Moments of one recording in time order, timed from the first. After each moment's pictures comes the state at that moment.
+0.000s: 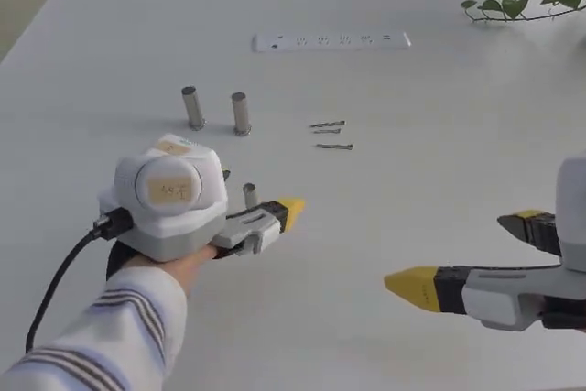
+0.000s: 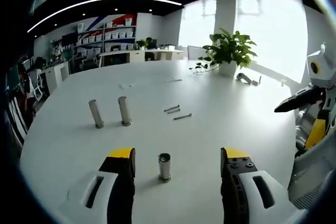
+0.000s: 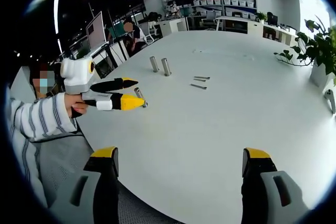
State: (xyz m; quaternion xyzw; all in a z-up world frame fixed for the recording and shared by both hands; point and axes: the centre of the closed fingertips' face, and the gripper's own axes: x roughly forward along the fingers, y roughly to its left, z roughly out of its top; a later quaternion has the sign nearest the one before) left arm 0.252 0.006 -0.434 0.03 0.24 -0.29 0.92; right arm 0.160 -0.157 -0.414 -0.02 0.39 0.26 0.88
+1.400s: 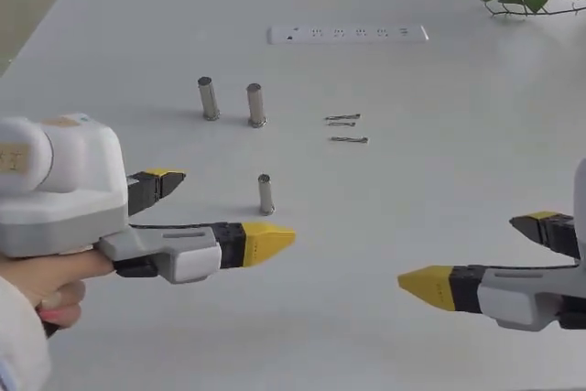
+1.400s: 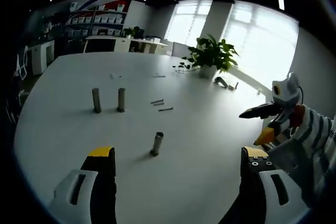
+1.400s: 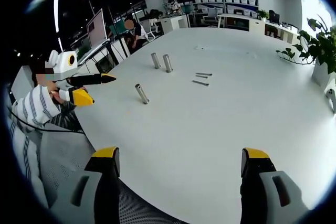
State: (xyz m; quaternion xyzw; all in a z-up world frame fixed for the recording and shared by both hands) left arm 0.204 0.041 -0.399 -0.05 0.29 -0.36 0.88; right arm 0.161 -0.154 -0.421 -0.02 0.40 0.27 0.88
